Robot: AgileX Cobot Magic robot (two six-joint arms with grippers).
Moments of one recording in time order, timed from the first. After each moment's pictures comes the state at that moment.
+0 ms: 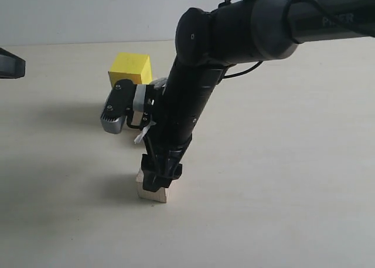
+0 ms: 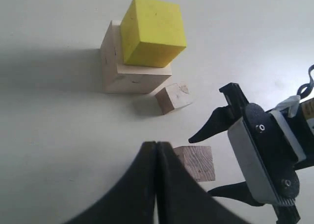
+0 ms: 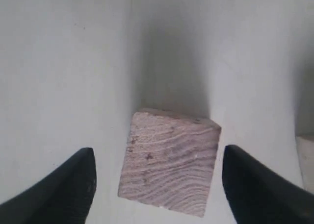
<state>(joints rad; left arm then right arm) -0.04 1.16 -0.87 -0.73 0.85 0.52 0.74 2.04 -1.39 0.45 0.90 -1.02</state>
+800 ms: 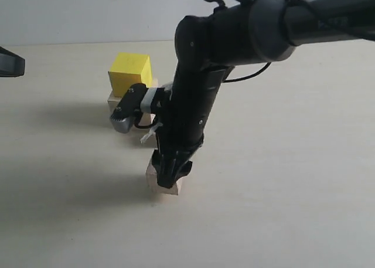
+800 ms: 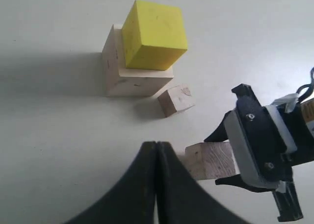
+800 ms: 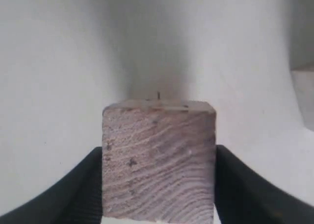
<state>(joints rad) -0.04 1.16 -0.87 -0.73 0.84 0.54 0.74 2.03 -1.39 0.32 0.94 -0.77</state>
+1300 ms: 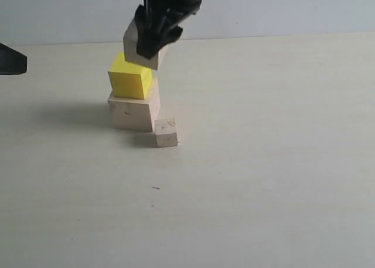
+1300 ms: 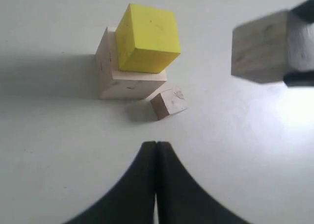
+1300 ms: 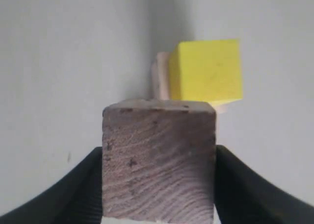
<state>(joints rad) -0.04 1.16 -0.87 -0.76 0.84 0.54 0.65 1.95 -1.93 0.24 1.20 -0.71</state>
